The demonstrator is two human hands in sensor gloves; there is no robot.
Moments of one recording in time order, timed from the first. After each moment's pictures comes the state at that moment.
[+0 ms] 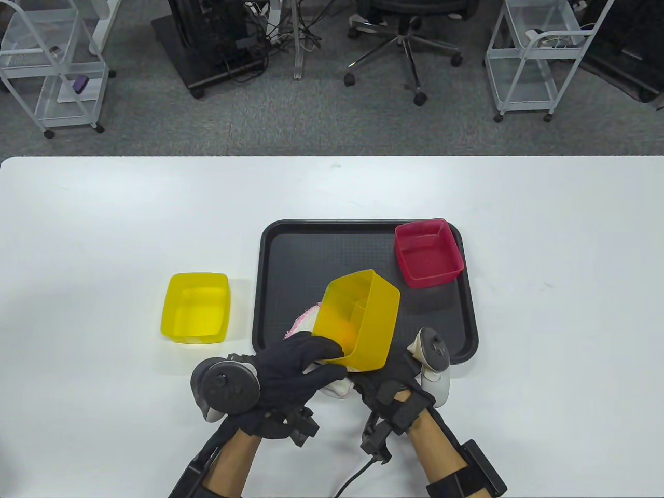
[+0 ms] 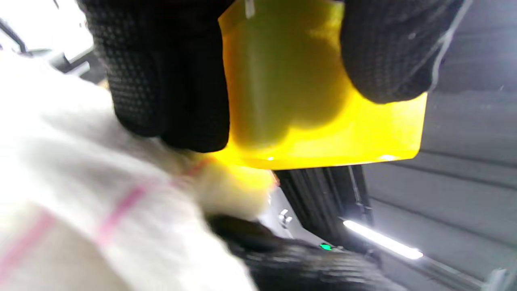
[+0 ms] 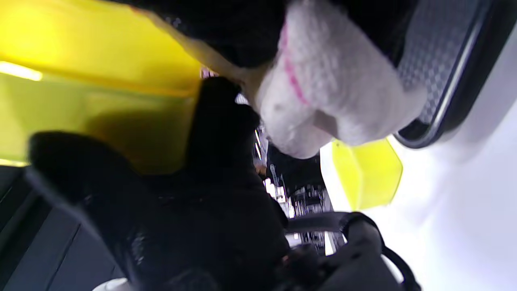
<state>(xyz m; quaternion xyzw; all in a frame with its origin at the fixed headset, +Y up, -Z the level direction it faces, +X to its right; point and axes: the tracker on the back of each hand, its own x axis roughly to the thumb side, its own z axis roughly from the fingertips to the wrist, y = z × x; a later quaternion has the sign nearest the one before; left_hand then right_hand) -0.145 -0.648 -0.181 0.16 -0.25 0.43 0.85 0.074 -0.745 -0.203 0.15 0.19 0.57 0.78</state>
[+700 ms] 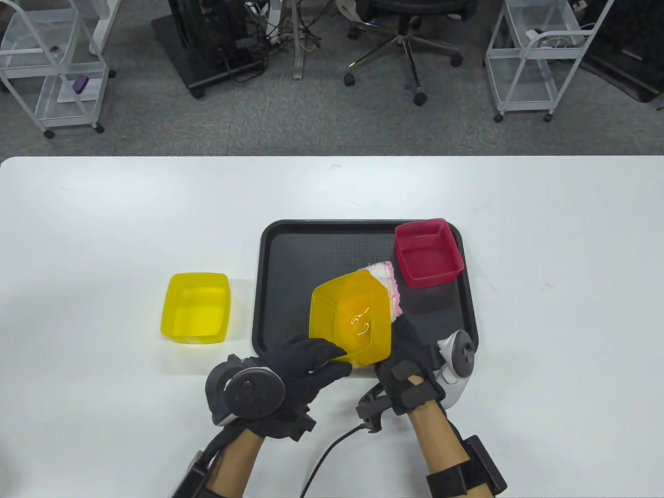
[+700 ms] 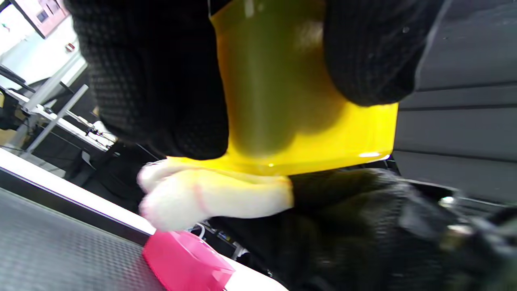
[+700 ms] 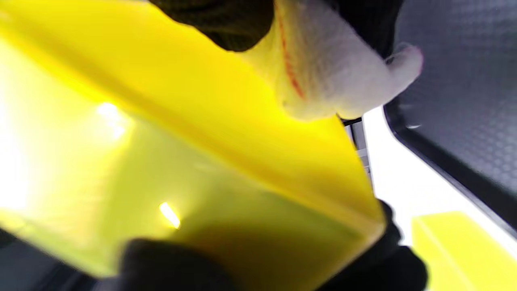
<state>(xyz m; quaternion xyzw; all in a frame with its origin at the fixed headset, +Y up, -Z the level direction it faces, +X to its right) -0.126 -0.648 -0.177 0.14 -0.27 0.35 0.88 0.100 -0.736 -0.219 0.06 0.04 0.56 0.83</state>
